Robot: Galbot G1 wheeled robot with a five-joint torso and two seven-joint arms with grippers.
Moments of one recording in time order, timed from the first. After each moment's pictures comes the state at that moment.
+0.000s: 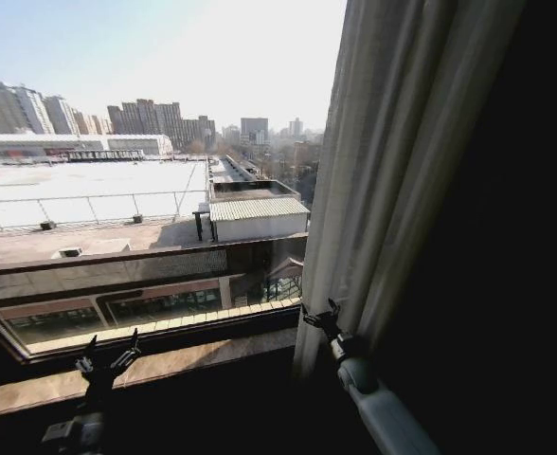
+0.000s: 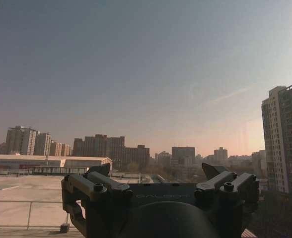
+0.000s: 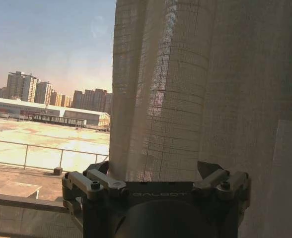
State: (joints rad) left arm 1.58 -1.33 -0.88 -1.87 -0.41 -0.38 0.08; right arm -0.93 1.23 0.21 1.38 0.23 0.21 0.04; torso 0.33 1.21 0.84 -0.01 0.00
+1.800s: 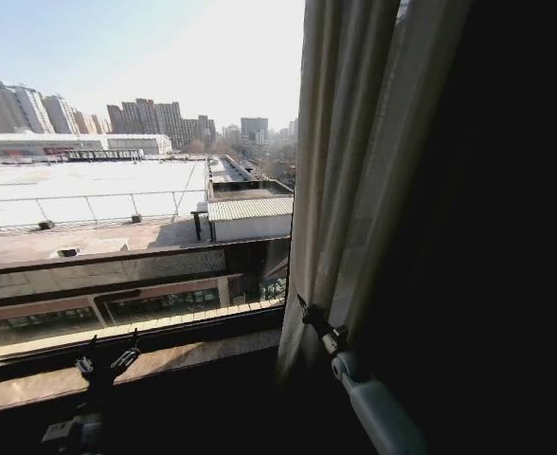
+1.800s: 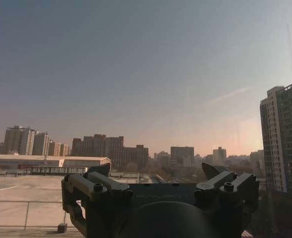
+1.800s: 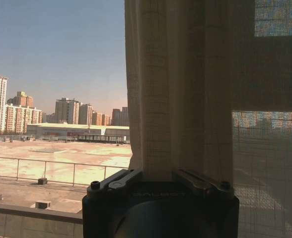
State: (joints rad) left arm 1.58 -1.33 -0.88 -1.87 -0.41 -0.38 0.08; right arm -0.88 1.26 0.22 1.30 0.33 0.29 -0.20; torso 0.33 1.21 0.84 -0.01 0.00
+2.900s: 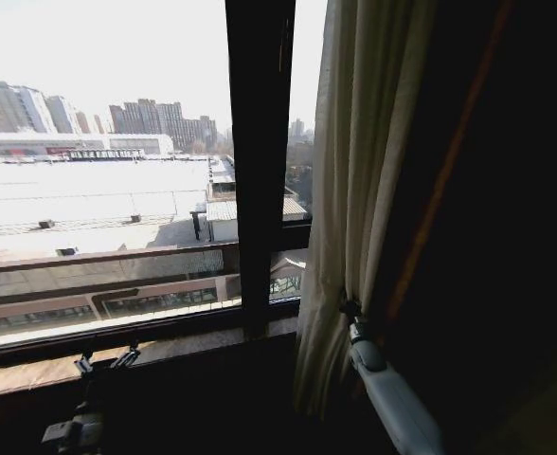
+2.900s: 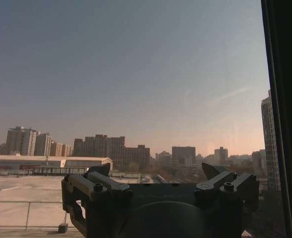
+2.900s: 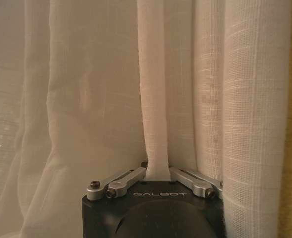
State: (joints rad) left arm 1.58 -1.33 -0.88 -1.87 -0.41 -0.38 0.08; right arm -0.82 1.21 0.39 1.21 0.14 0.11 0.34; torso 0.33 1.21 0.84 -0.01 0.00
